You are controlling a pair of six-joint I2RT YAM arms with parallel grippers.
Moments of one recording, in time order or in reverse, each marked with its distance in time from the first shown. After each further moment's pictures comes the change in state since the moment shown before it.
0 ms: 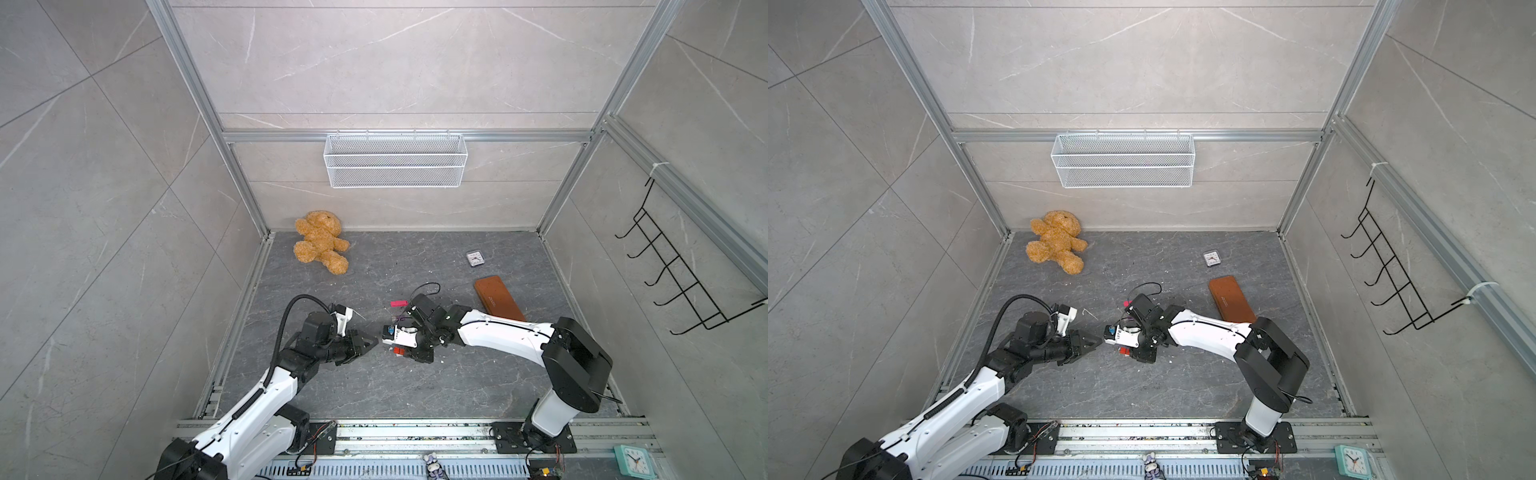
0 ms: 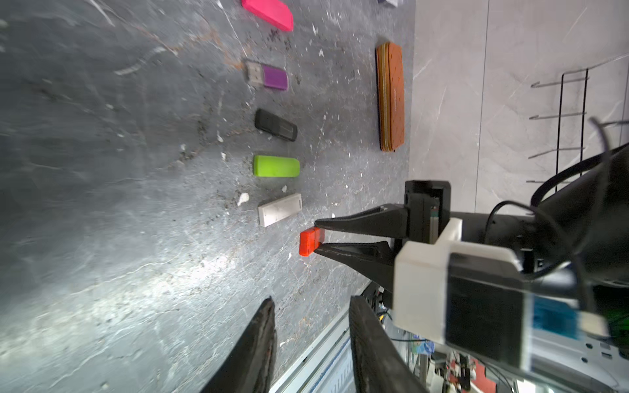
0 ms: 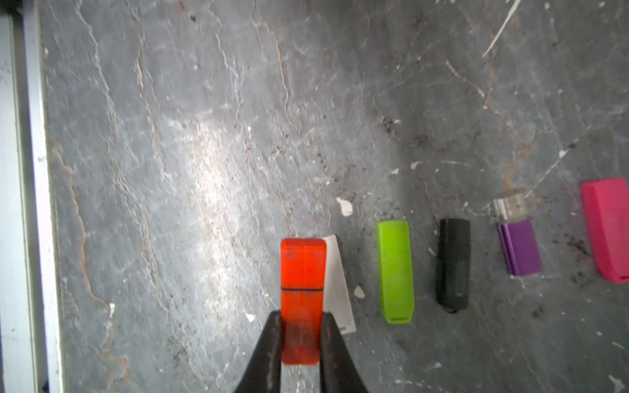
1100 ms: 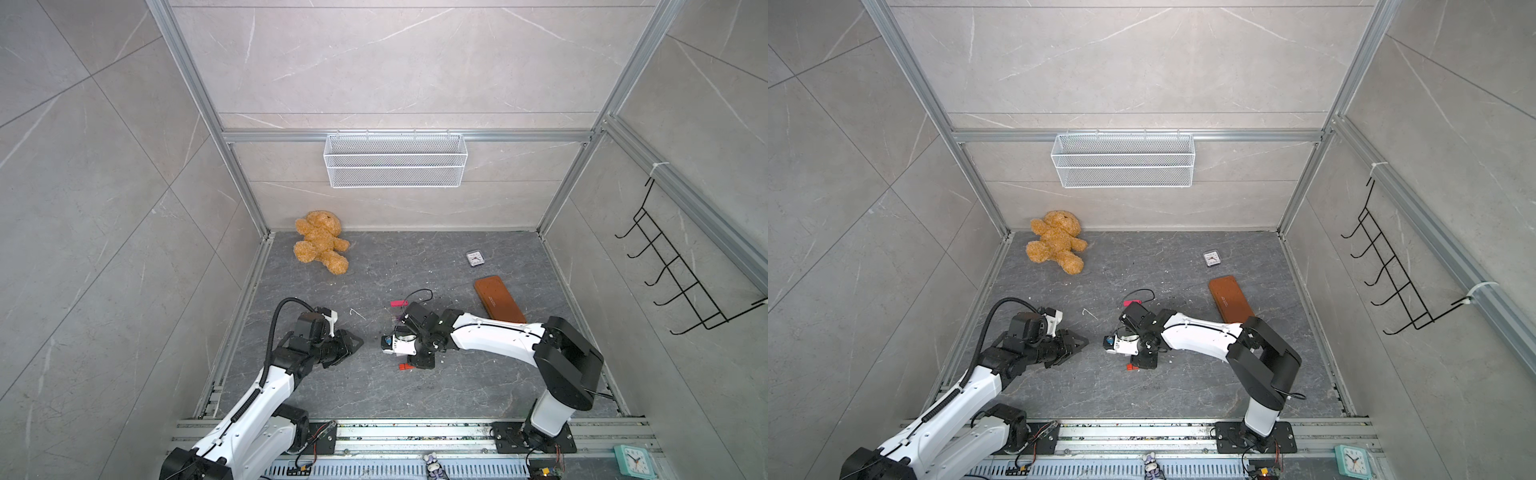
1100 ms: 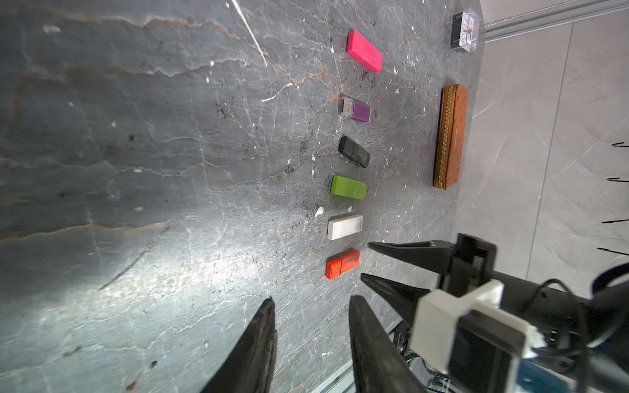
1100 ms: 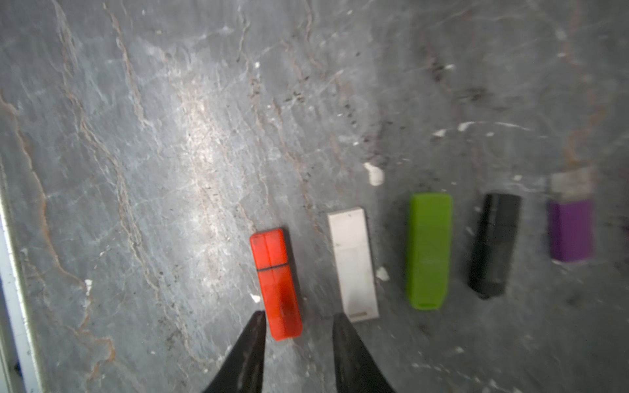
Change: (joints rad) left arm 0.087 0.037 0.078 -0.211 -0.137 0.084; right arm 0.028 0.001 0.018 -0.056 0.111 0.019
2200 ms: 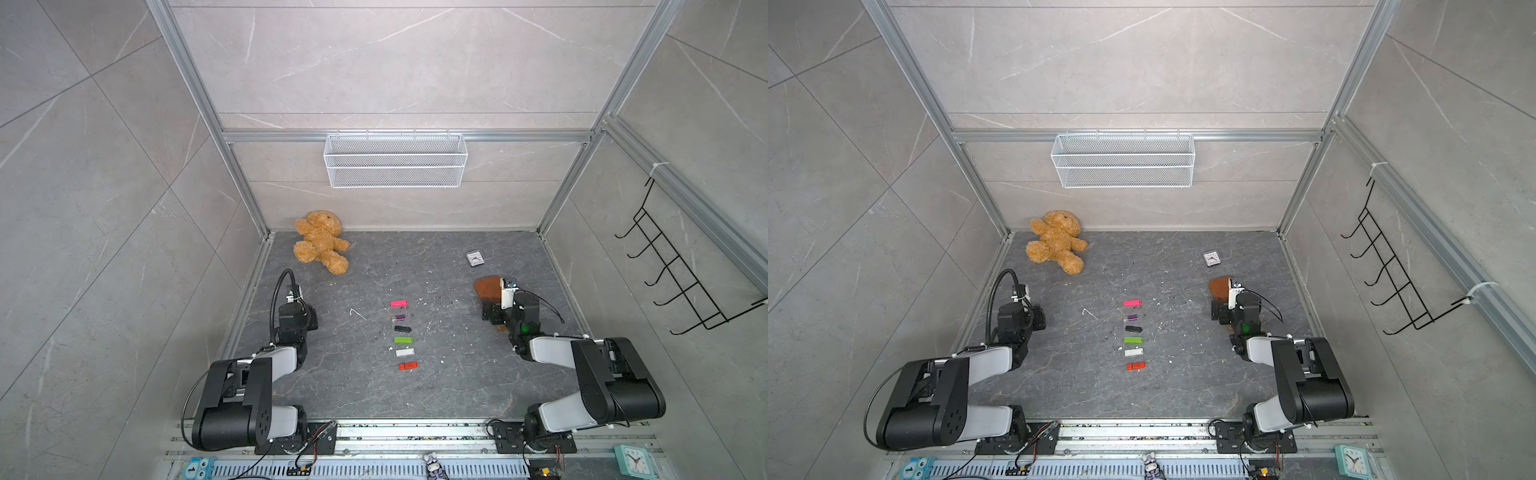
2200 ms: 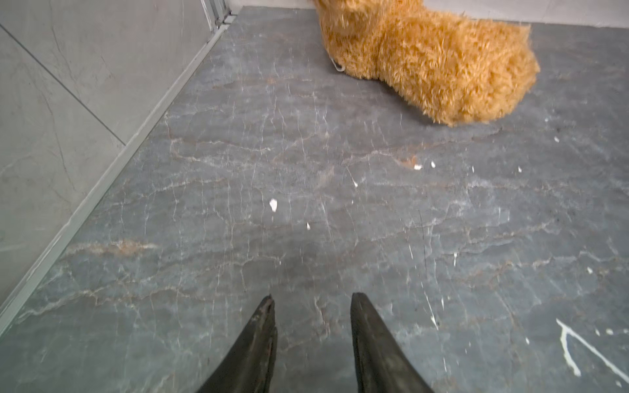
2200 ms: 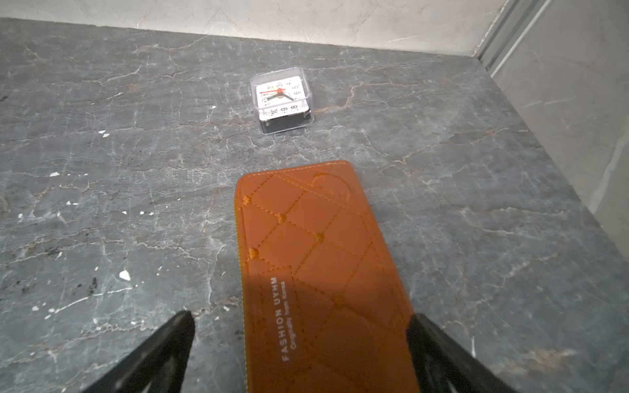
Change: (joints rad) left arm 0.326 0.503 -0.166 1.044 -0.575 0.715; right arm -0.849 -0.208 -0.726 1.262 0.168 0.521
